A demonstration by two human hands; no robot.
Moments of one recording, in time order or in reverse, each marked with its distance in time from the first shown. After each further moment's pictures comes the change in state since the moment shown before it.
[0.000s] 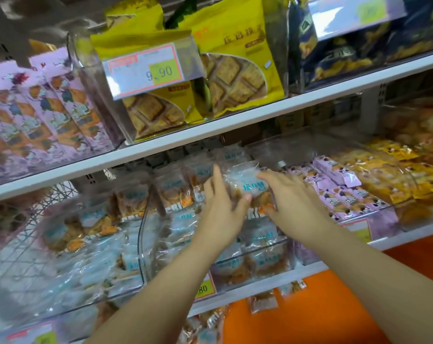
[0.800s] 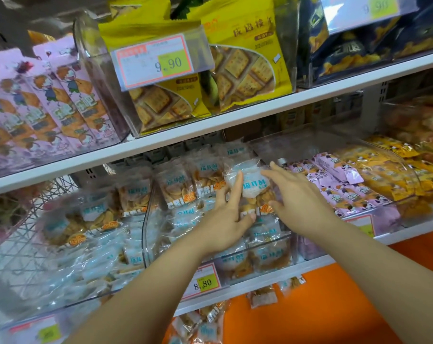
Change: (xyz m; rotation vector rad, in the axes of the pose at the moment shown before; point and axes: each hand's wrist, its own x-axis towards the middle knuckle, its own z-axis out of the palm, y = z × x) left_hand -0.006 -0.007 -0.015 0.201 -0.414 -0.017; right_hand 0.000 0.003 0.002 0.101 -0.053 0.036
